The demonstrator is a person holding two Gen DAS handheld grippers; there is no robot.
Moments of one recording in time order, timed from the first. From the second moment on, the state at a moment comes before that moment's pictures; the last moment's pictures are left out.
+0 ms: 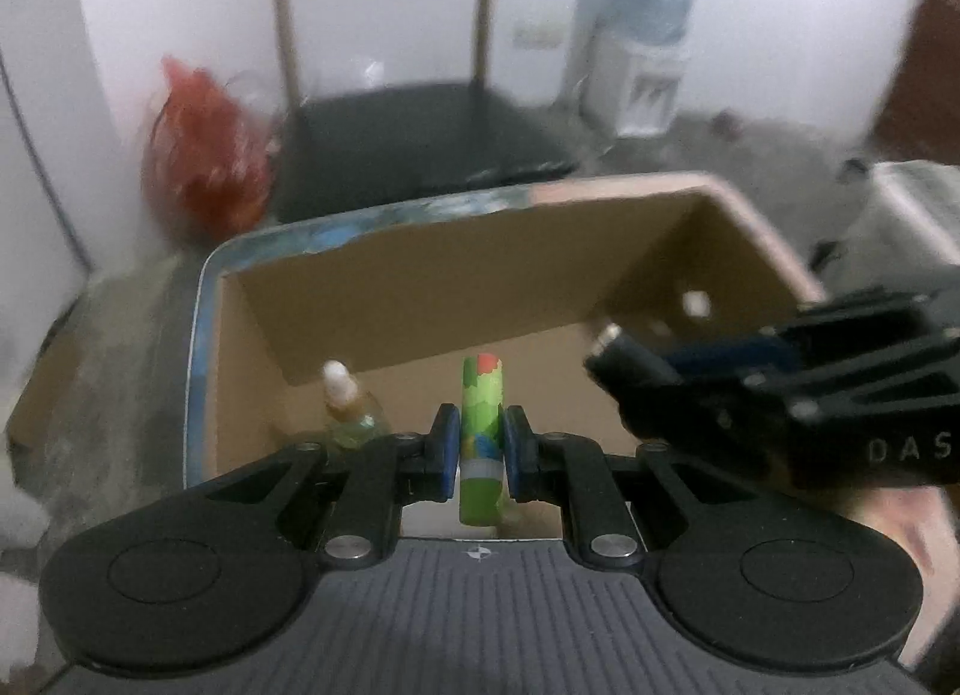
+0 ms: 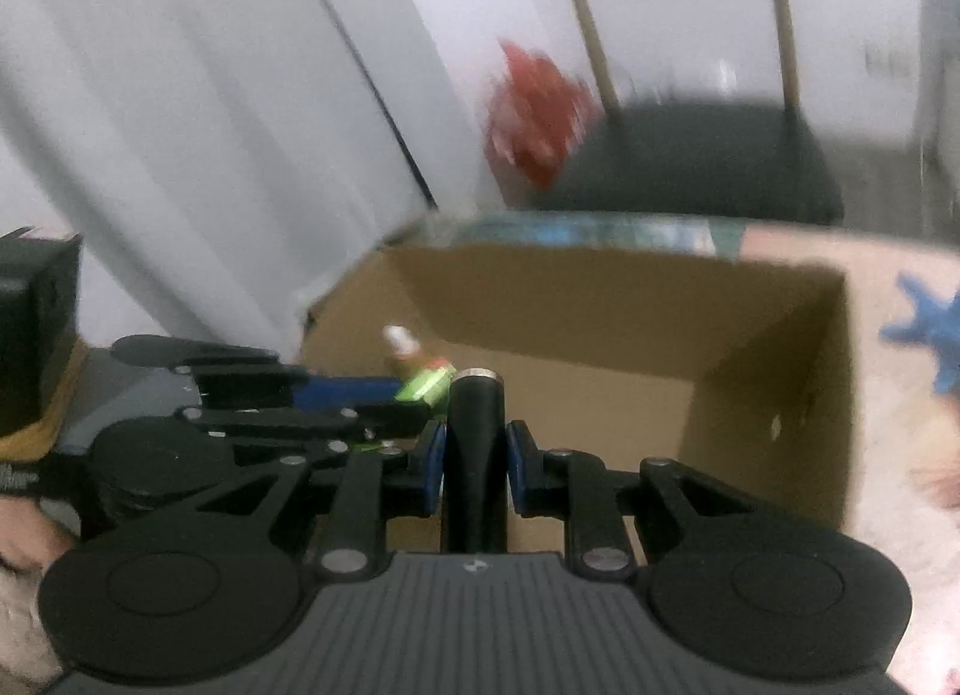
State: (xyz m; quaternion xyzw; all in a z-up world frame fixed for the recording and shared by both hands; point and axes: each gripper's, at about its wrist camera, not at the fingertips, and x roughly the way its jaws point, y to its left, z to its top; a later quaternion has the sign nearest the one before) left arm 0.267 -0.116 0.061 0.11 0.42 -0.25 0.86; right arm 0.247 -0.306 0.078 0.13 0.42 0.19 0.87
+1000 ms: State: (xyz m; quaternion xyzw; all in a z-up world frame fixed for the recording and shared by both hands) left arm 0.204 -0.083 0.126 0.08 0.36 -0.28 0.89; right arm 0.173 -0.344 0.122 0.18 0.36 0.19 0.90
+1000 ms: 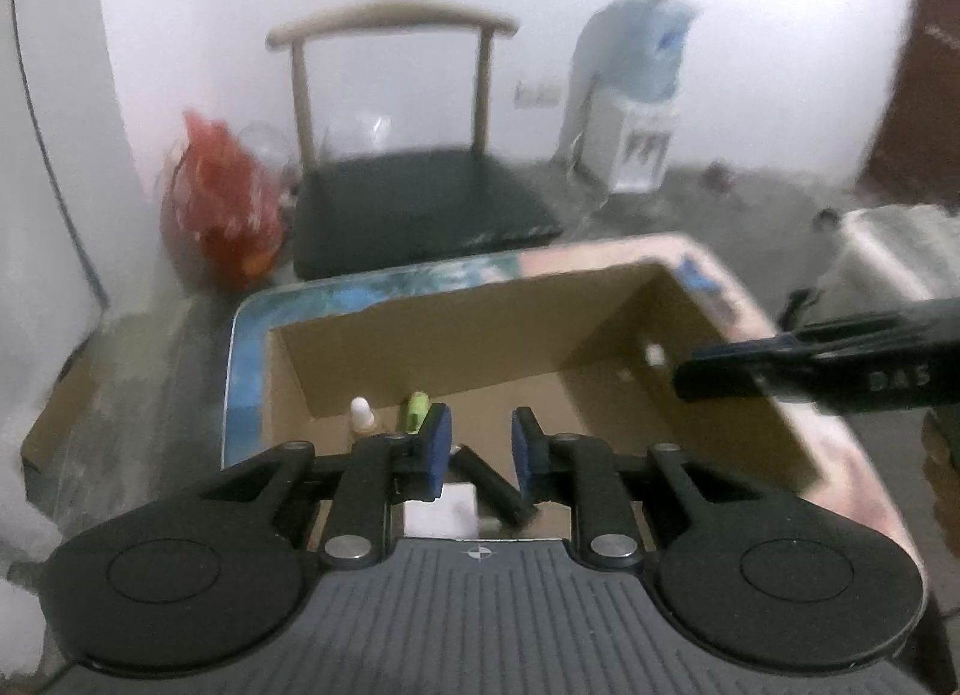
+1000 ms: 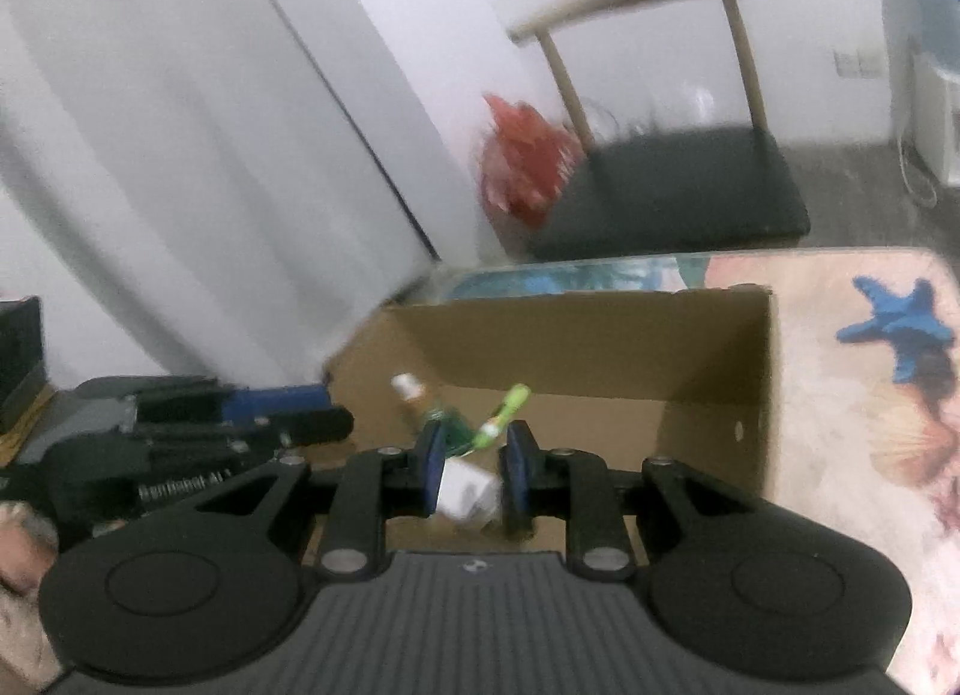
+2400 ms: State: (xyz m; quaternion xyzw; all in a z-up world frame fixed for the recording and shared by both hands) left arm 0.028 -0.122 -0.048 0.21 0.32 -0.30 0.87; right arm 0.053 -0.276 -0.019 0.07 0.41 0.21 0.88
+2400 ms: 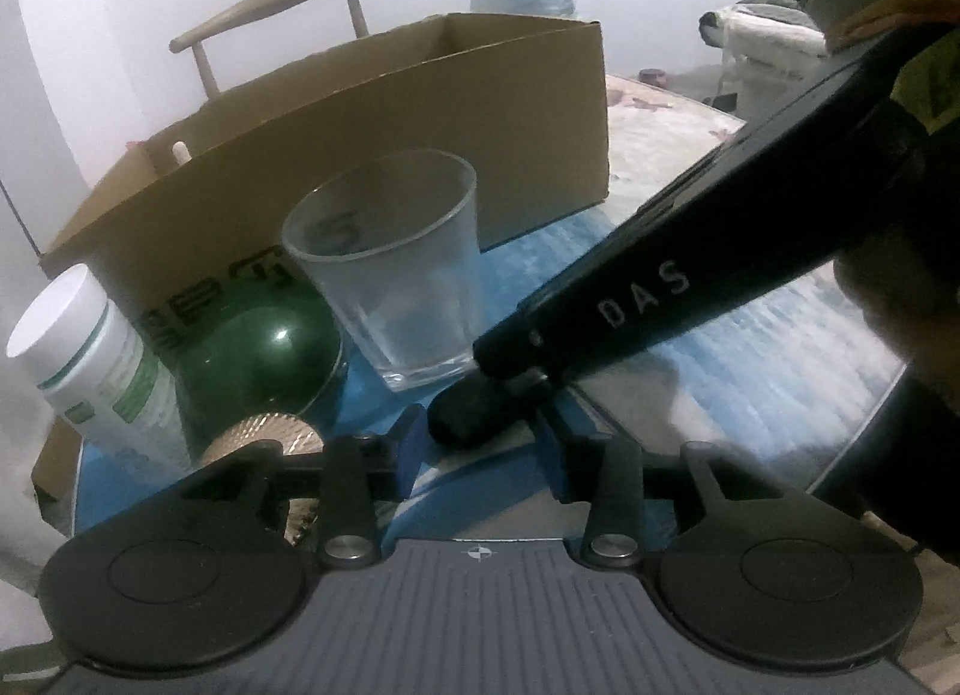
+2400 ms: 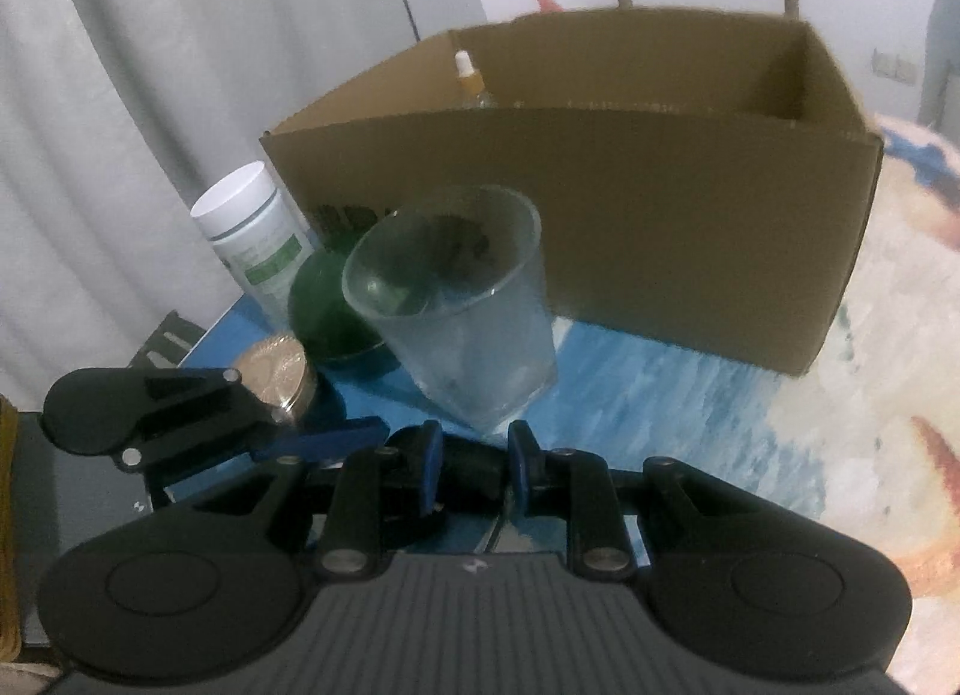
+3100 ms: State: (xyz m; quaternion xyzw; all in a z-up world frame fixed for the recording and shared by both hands) left arm 0.015 -0.114 -0.045 0.21 0.32 -0.34 0.86; right arm 0.039 -0.296 -0.013 0.08 0.43 0.19 0.88
